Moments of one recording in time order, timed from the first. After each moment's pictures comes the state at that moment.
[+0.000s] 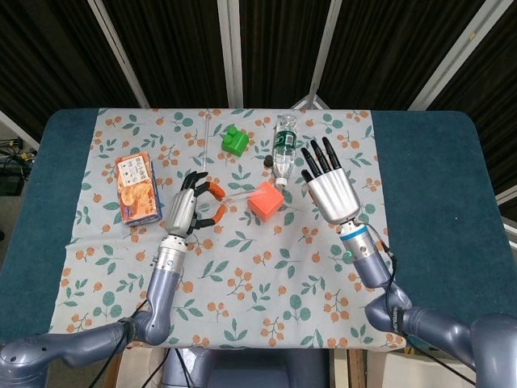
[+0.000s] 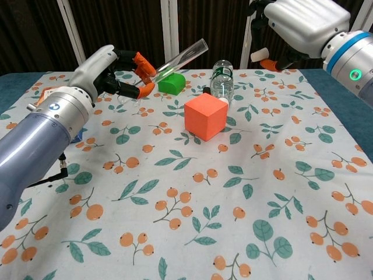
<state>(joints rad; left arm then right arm) -0.73 -1.93 -0.40 -1.23 1.17 1.20 -0.14 0.78 -1.65 0.27 -1.14 -1.45 1.28 -0.46</state>
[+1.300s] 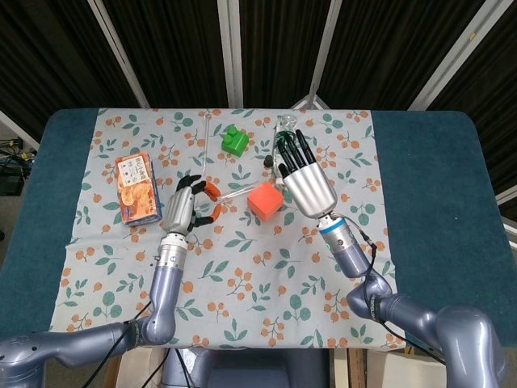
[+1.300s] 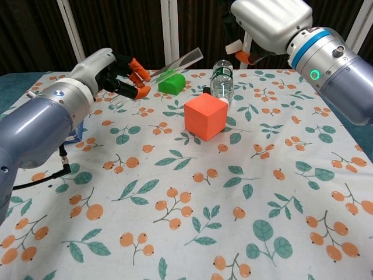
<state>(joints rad) -0.74 -1.90 -0.49 -1.43 0.89 1.20 0.19 0.89 -1.77 0.27 -0.94 -1.50 1.31 -0.51</state>
